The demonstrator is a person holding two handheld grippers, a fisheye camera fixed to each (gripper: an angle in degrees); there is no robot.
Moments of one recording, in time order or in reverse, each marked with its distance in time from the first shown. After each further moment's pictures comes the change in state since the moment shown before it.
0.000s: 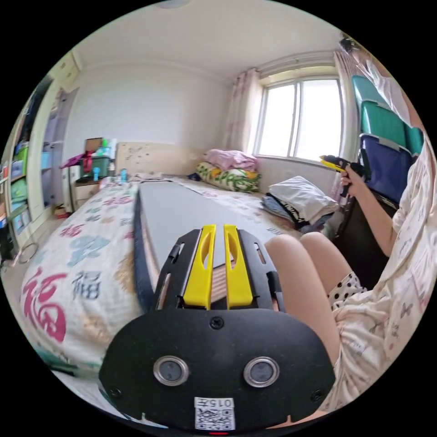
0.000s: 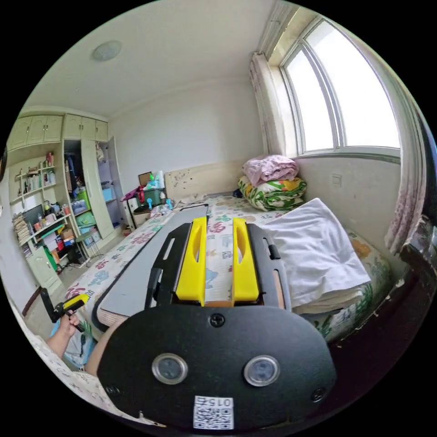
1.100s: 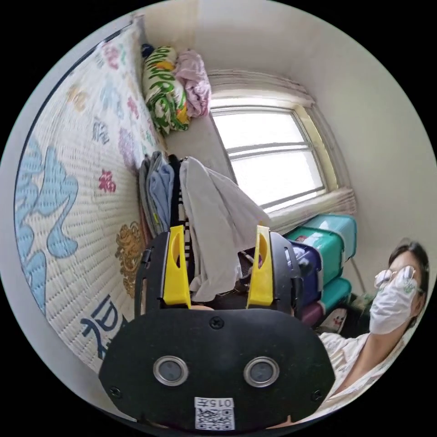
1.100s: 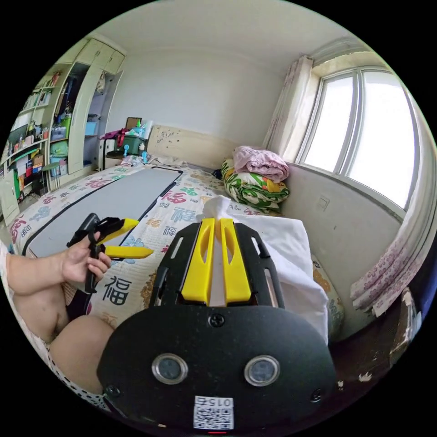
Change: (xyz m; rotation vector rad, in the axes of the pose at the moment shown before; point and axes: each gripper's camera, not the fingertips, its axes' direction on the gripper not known) left arm 0.137 -0.088 0.899 -0.273 1.086 -0.825; right arm -0.159 -0.086 0.163 -0.151 0.219 -0.352
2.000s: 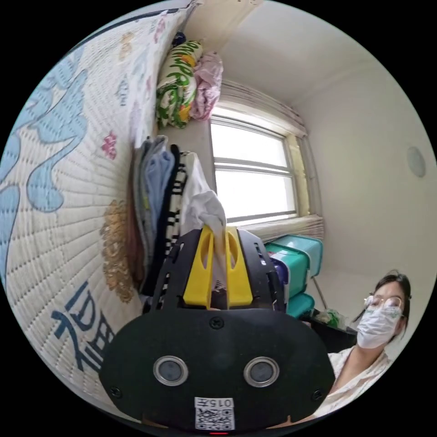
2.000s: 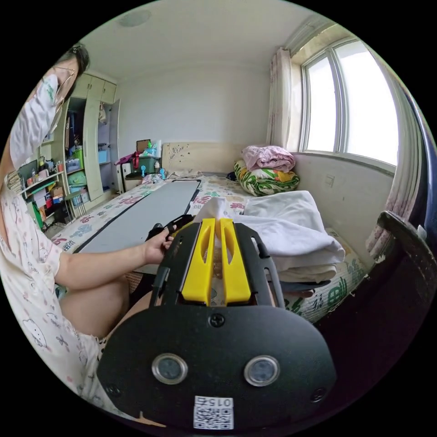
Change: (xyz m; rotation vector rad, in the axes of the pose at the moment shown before) left arm -0.082 0.025 -0.038 0.061 0.226 -0.141; right arm 0.175 0.331 -0.109 0.044 -0.130 0.160
